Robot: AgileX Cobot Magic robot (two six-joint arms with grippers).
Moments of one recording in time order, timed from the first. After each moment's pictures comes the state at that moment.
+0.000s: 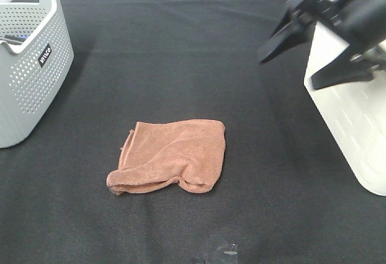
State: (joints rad) left arm 0.00 -0.01 -0.49 0.01 1.05 0.00; right arm 0.19 1.55 -1.11 0.62 0.89 -0.23
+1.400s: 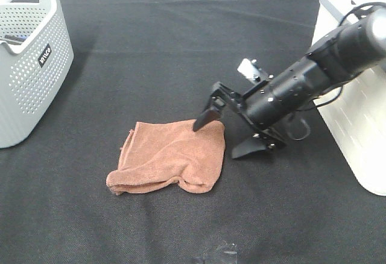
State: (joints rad) left arm 0.00 -0.01 -0.49 0.01 1.05 0.00; right arm 0.32 2.13 -1.13 1.02 0.69 -0.44
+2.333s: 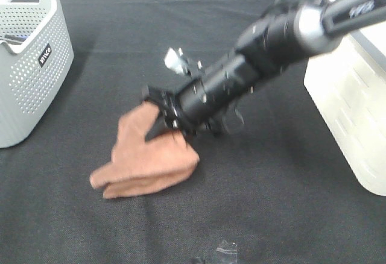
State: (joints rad) left arm 0.00 -0.01 -0.49 0.01 1.05 0.00; right arm 0.56 2.15 -1.33 1.03 0.70 -0.51
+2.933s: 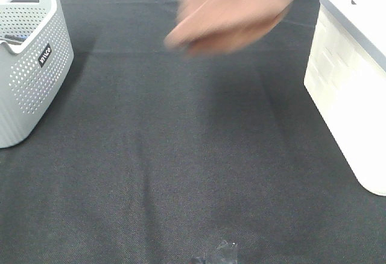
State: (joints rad) left arm 0.00 -0.01 -0.49 0.01 1.05 0.00; right arm 0.28 1.84 -1.89 0.43 1.12 -0.17
